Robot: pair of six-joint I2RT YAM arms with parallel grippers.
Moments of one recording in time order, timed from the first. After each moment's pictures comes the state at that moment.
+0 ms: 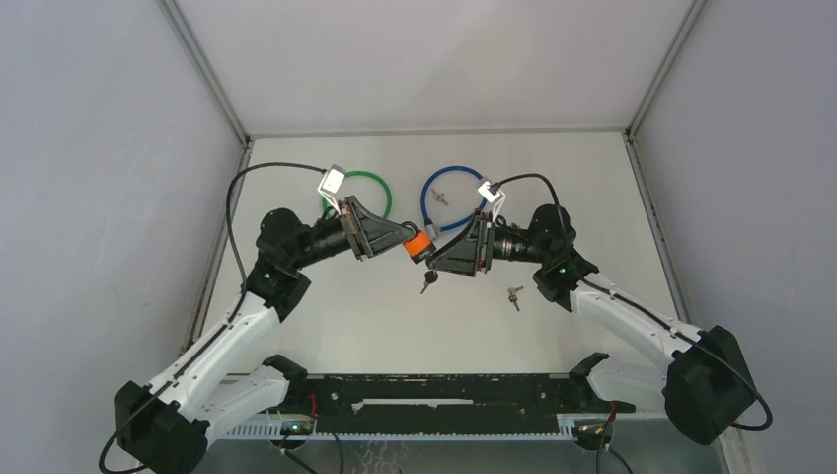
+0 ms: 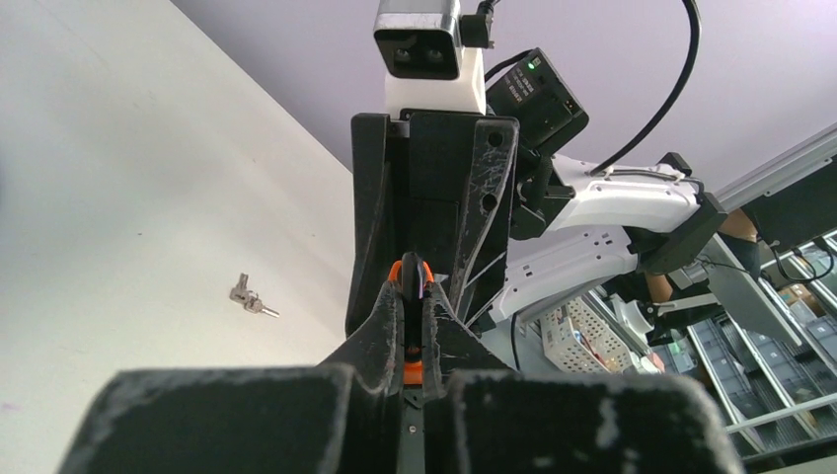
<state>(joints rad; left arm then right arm) -0.49 0.93 0.73 0.34 0.72 -0.85 0.58 1.14 0.70 0.48 -0.87 0.82</state>
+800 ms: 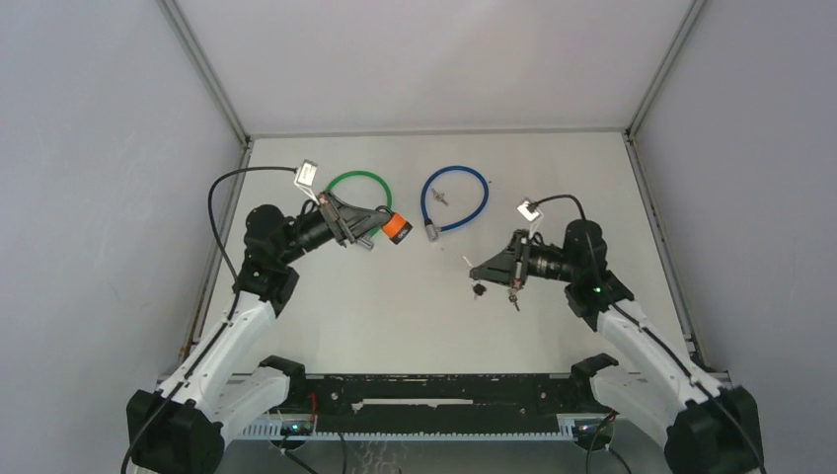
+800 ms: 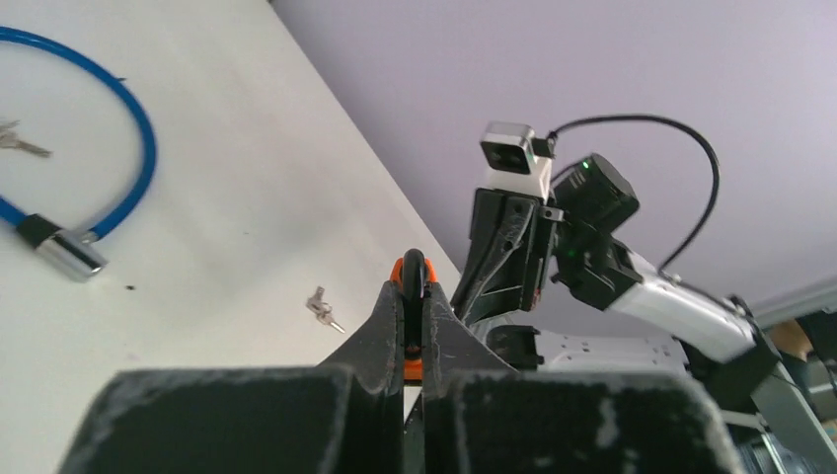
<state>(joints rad) -0.31 0.93 0.68 0.34 0.73 -0.90 0.41 0.96 0.56 0.22 -0.95 0.70</state>
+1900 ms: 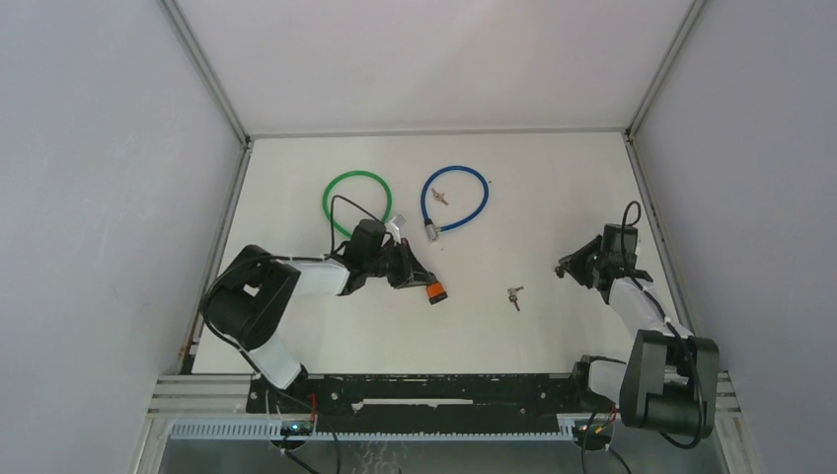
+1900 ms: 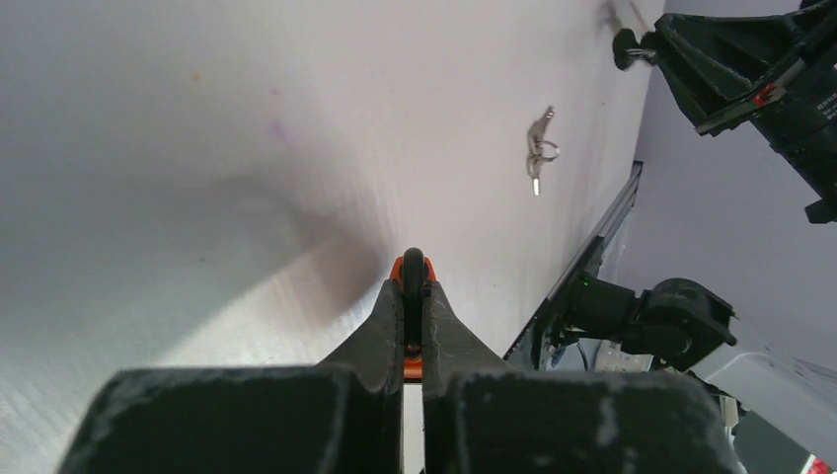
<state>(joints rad) -0.56 1.66 0.67 0.33 0.55 -0.89 -0.18 1.15 0.50 -0.19 -0.15 0.81</state>
